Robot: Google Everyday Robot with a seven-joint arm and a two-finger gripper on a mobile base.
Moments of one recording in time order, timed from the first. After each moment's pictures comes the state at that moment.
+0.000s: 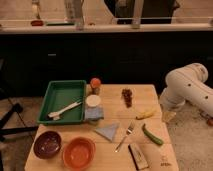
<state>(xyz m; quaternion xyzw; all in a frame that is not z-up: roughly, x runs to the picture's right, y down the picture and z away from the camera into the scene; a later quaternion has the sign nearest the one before) 0.287 0.111 0.683 -0.28 0.02 0.02 0.96</state>
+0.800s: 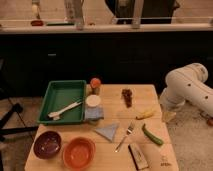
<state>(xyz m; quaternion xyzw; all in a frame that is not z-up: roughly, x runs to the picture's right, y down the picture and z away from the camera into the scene) 0.286 0.111 0.683 -0.28 0.02 0.02 0.96</state>
